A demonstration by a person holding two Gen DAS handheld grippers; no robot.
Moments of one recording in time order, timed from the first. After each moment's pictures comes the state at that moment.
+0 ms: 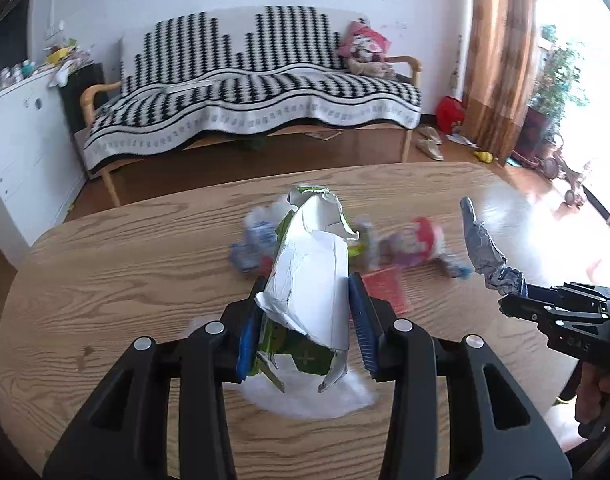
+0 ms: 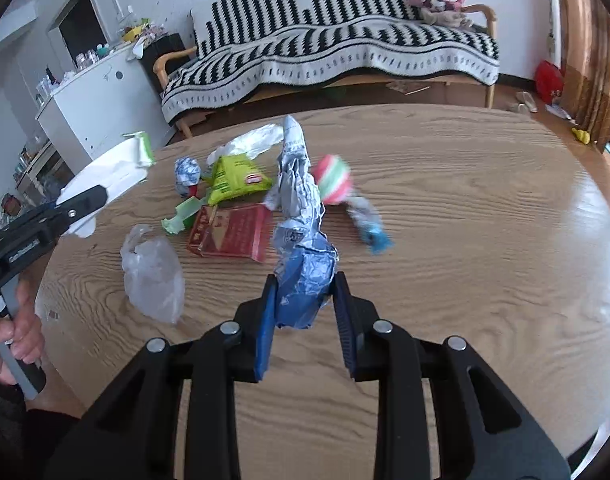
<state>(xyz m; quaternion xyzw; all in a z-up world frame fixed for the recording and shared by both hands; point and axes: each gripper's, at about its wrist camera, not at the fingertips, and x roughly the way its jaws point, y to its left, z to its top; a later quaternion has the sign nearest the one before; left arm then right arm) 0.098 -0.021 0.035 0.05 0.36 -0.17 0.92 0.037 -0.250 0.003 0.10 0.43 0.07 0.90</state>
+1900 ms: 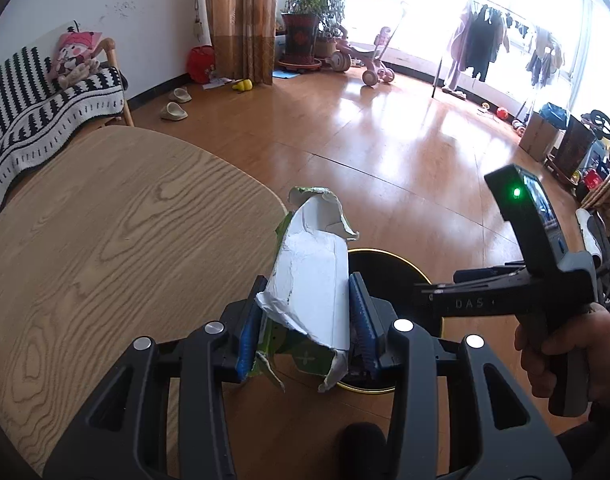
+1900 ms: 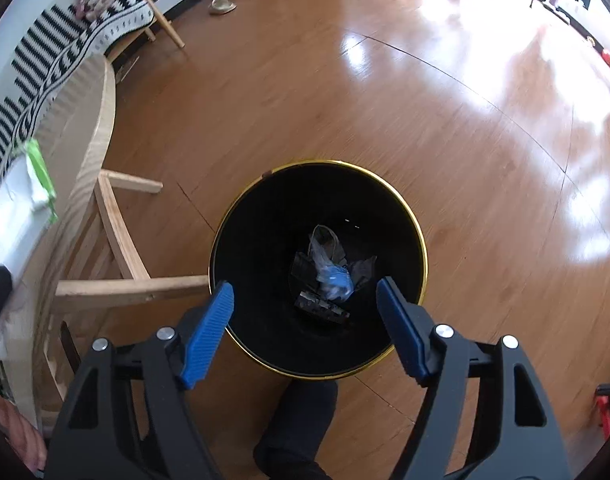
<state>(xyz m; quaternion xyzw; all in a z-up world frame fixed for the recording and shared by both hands) -0.121 -0.474 -0.057 0.20 0.37 -0.50 0.76 -0.262 -0.666 -0.131 0.33 0.51 -0.28 0.74</state>
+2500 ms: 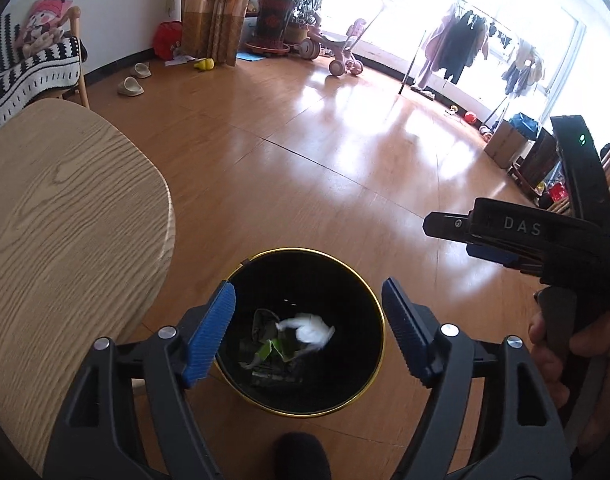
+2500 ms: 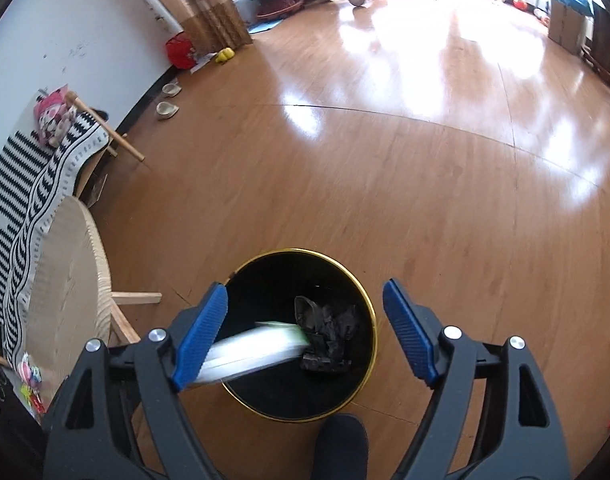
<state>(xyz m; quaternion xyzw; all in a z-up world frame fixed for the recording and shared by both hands) -0.139 -0.524 -0.090 0.16 0.41 -0.55 0.71 -0.322 -0.696 -0.076 0.39 0.37 -0.38 0.75</state>
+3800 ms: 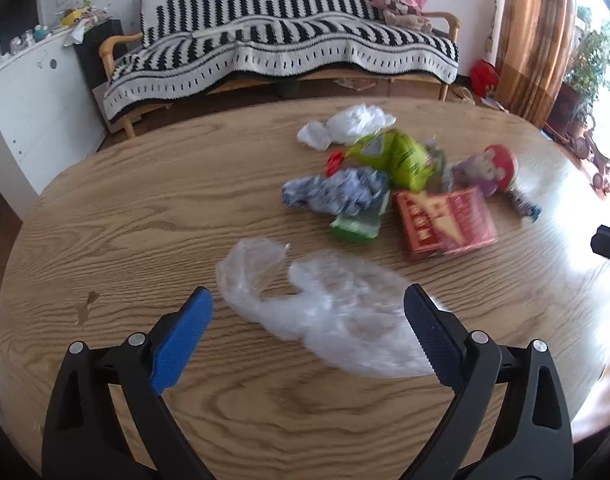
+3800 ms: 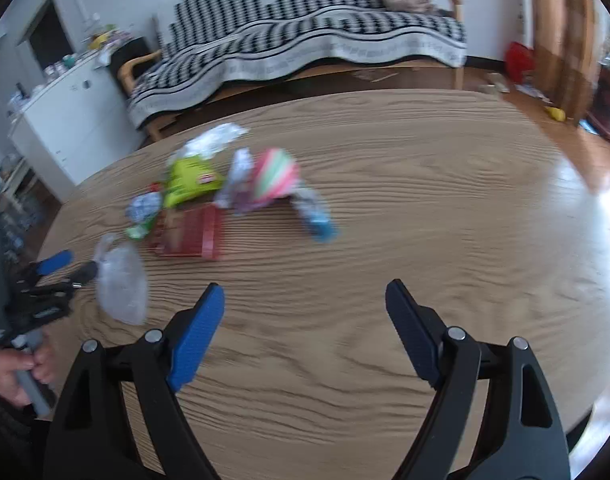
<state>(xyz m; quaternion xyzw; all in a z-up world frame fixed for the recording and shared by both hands) 0.125 0.035 -0.042 0.07 0.44 -0.11 0.89 0.060 -0.249 -0.009 0.11 0.46 0.05 0.88</state>
